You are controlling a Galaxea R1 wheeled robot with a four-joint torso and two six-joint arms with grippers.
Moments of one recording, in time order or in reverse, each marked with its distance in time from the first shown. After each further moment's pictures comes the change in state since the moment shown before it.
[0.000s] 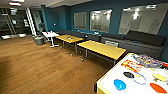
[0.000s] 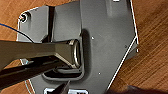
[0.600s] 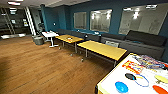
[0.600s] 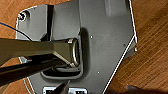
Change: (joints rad) left arm 0.000 0.002 0.000 0.000 0.001 0.000; right arm 0.000 0.000 -0.001 0.000 0.000 -0.001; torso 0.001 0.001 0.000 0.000
